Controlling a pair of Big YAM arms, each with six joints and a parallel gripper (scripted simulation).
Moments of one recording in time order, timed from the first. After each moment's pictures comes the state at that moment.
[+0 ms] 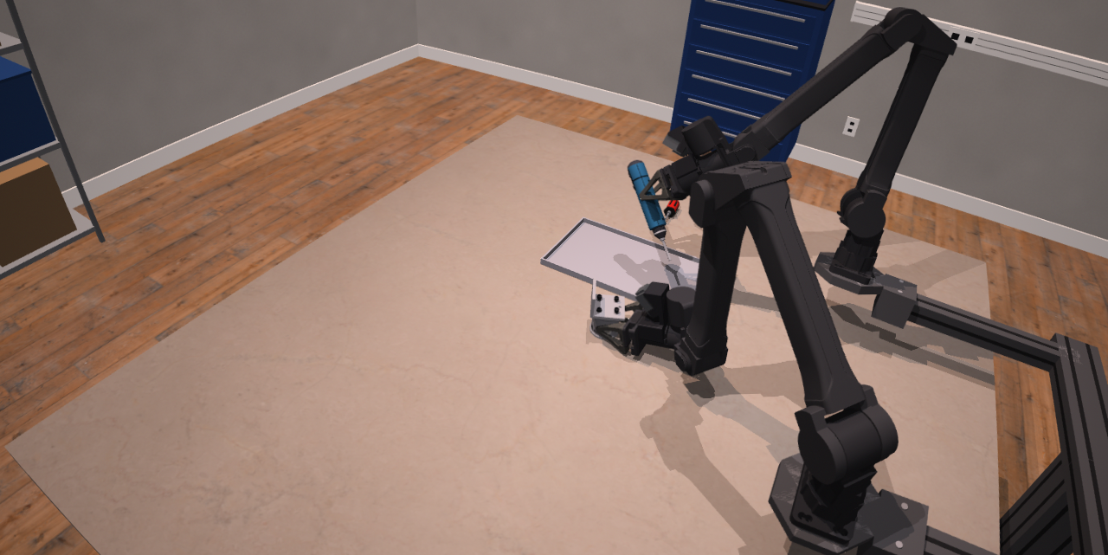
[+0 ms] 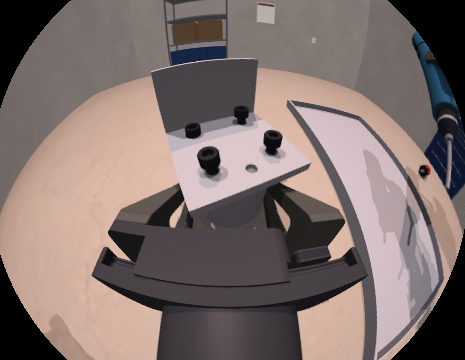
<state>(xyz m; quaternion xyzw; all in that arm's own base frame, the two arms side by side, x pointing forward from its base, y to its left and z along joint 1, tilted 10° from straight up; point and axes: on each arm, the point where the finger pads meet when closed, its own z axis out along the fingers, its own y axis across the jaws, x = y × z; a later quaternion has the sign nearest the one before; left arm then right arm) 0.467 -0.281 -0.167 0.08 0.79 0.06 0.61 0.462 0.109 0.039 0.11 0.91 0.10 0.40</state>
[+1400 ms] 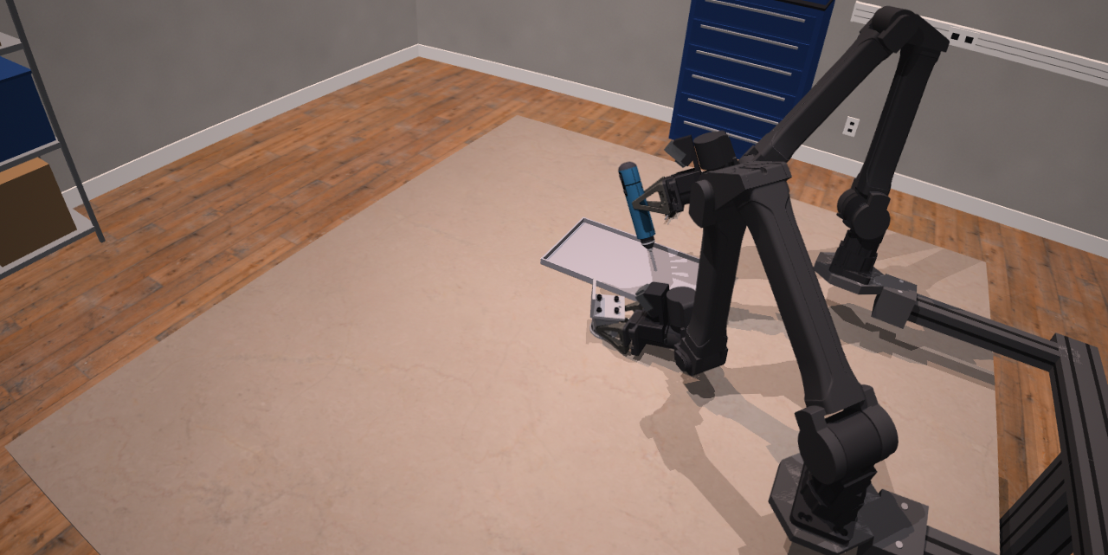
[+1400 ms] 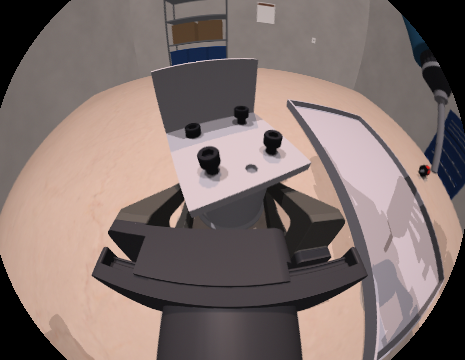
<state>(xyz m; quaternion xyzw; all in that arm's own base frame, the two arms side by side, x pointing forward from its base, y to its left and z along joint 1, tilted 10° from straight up) 0.467 -0.281 -0.167 0.08 0.79 0.06 0.61 0.444 0.213 0.060 -0.08 0.85 0.14 0.50</state>
